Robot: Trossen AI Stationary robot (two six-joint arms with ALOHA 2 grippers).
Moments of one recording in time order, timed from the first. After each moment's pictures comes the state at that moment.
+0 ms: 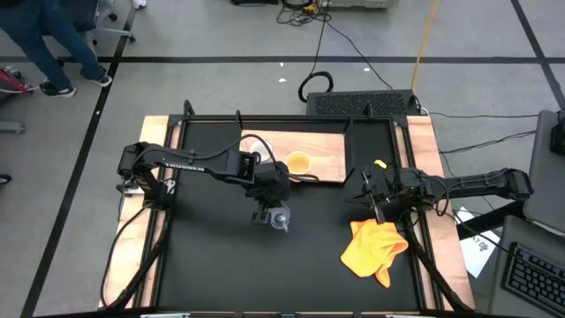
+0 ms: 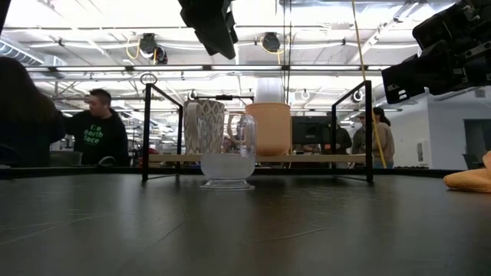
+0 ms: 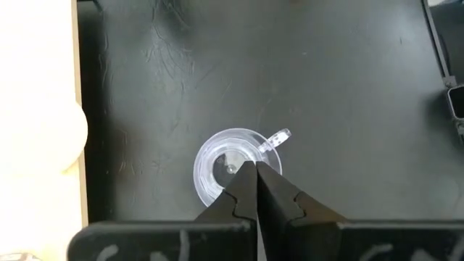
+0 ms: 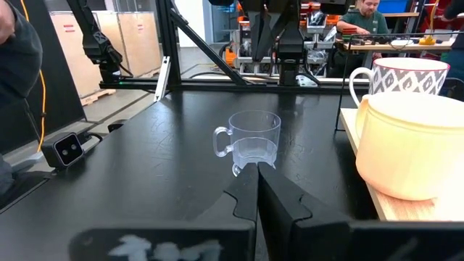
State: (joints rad) left arm -0.05 1.74 1.56 -0.87 0.17 0.06; right arm -0.02 0.44 0.02 0.33 -0.24 0.02
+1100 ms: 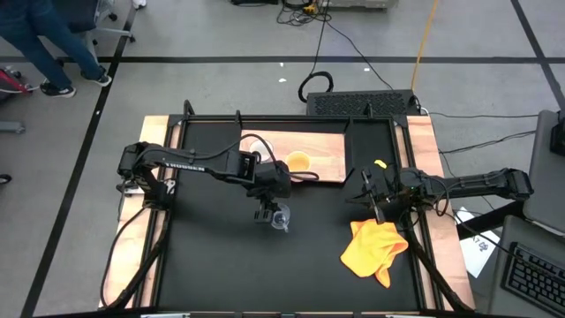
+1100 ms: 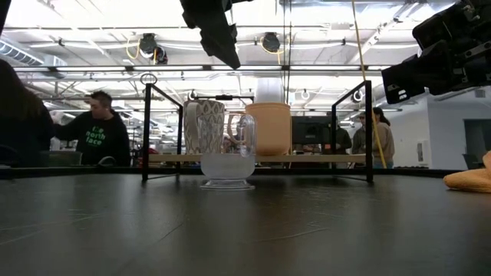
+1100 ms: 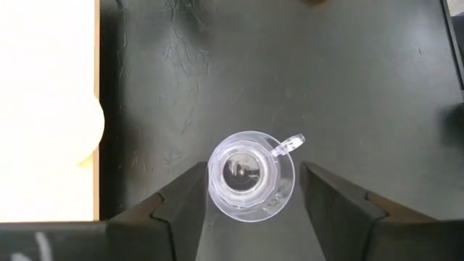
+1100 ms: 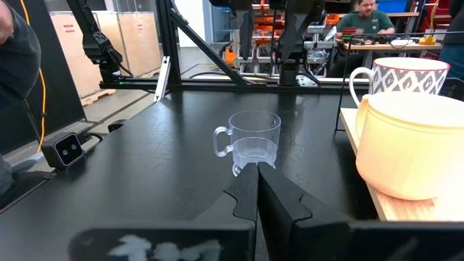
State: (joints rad) left arm -0.05 1.74 1.56 -0.86 0.13 0.02; right arm -0.02 0.44 0.02 0.33 -0.24 0.02
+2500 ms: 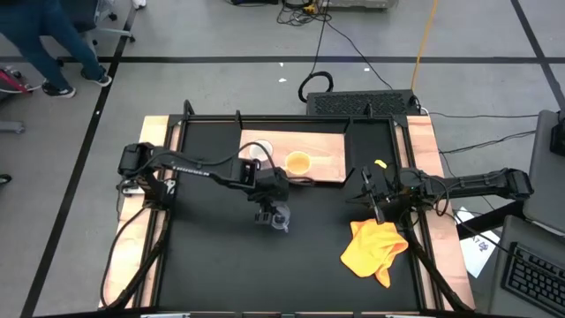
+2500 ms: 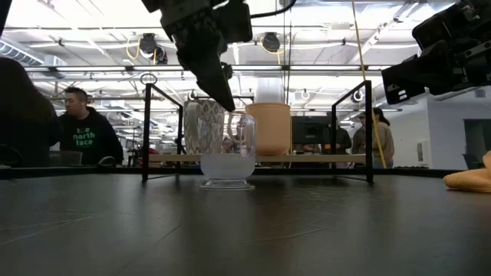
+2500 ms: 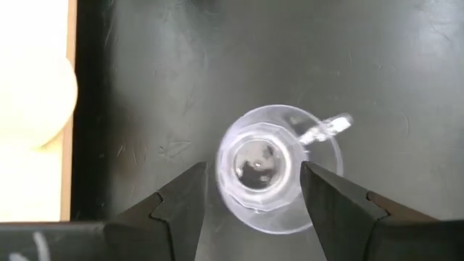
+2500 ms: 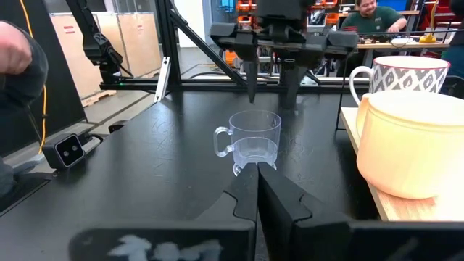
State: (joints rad) left arm -0.02 1.74 1.33 -0.64 0.13 0.02; right arm -0.02 0.44 0.02 0.33 -0.24 0.03
